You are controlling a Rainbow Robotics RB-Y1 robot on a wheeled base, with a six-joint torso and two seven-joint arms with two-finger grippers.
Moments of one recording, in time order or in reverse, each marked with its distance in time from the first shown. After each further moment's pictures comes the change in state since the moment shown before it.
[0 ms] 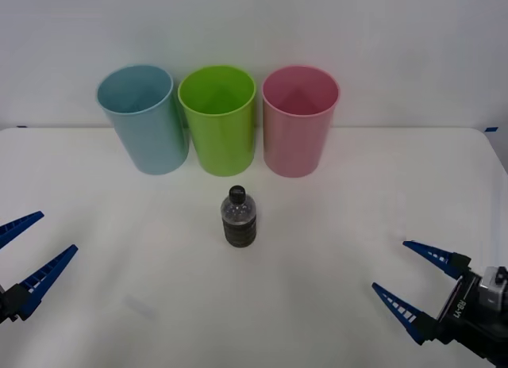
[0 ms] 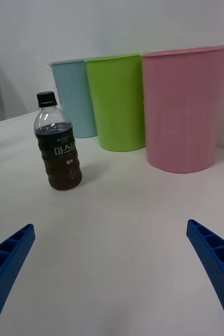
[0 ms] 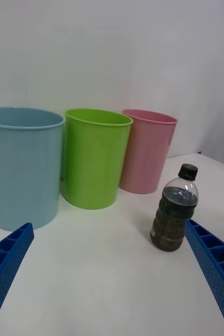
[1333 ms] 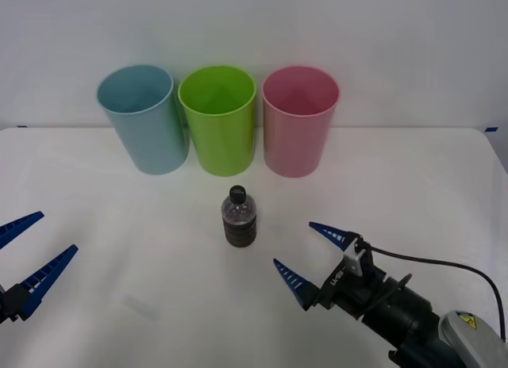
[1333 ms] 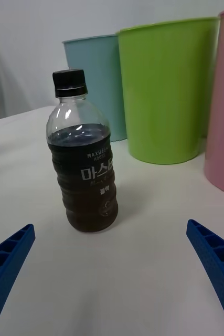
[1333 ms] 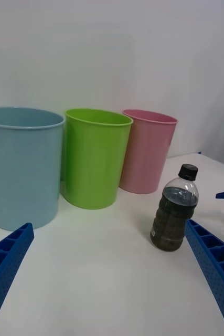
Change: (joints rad) right arm -0.167 0.128 0.407 0.000 0.064 0.440 0.075; left arm 0.000 0.000 0.000 0.000 0.000 0.000 0.000
